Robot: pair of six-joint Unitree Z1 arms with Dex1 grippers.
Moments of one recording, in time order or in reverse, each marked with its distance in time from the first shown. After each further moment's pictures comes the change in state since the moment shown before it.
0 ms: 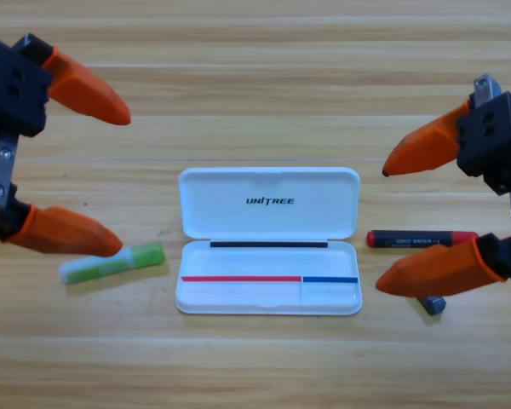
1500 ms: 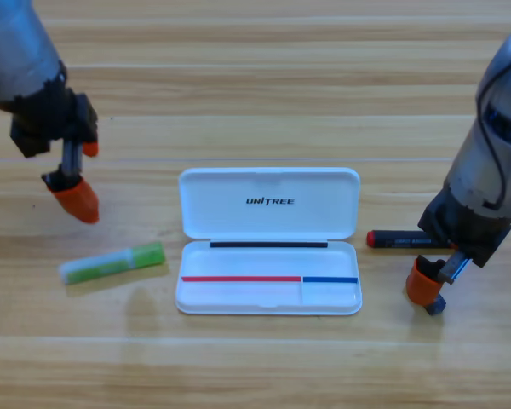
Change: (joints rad) arm 0 0.438 0.555 -0.215 0.198 0.066 0.246; arm 1 -0.212 0.525 -0.107 0.208 -0.263 0.256
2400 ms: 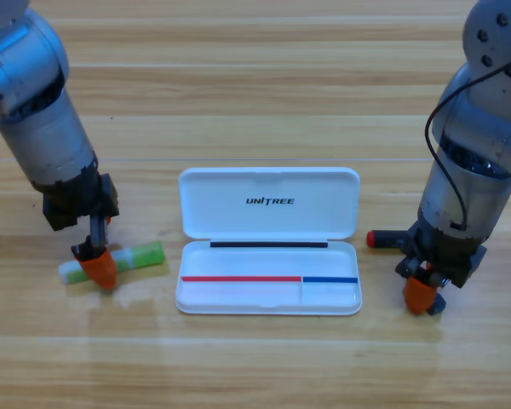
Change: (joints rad) arm 0 0.002 0.118 0.236 -0.271 -0.006 -0.062; arm 1 -0.014 0.129 -0.036 0.000 0.034 0.013
